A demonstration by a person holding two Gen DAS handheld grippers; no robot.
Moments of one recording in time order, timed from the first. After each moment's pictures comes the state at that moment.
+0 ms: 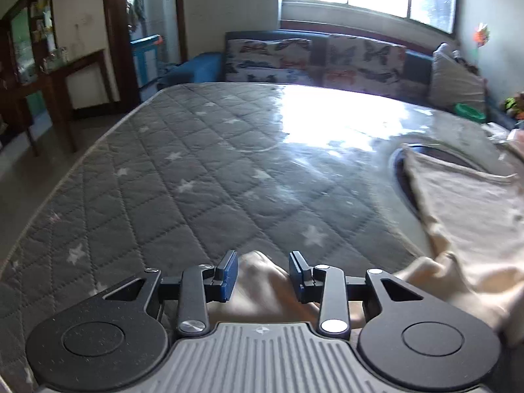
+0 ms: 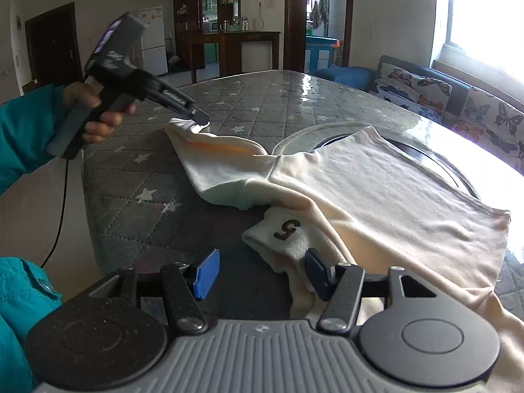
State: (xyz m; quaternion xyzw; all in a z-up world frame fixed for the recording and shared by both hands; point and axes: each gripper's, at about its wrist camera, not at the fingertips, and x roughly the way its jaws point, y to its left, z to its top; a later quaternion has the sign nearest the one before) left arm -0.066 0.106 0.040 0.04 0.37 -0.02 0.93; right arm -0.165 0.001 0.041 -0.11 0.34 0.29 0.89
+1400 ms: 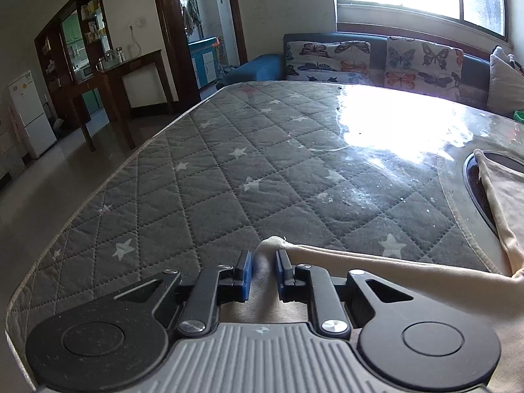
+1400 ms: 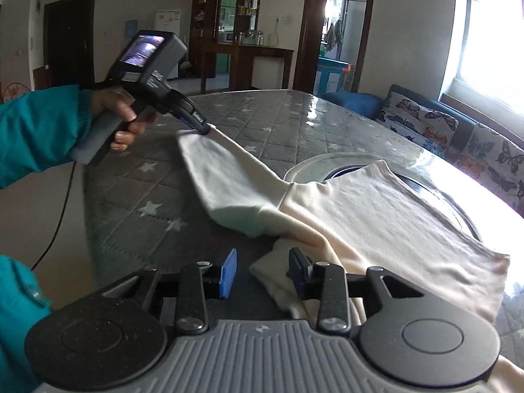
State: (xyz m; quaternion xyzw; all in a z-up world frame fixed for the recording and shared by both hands) left arm -0.050 0.112 0.026 0.04 0.36 0.08 0.93; right arm -0.154 0.032 0.037 -0.15 0.29 0.30 0.90
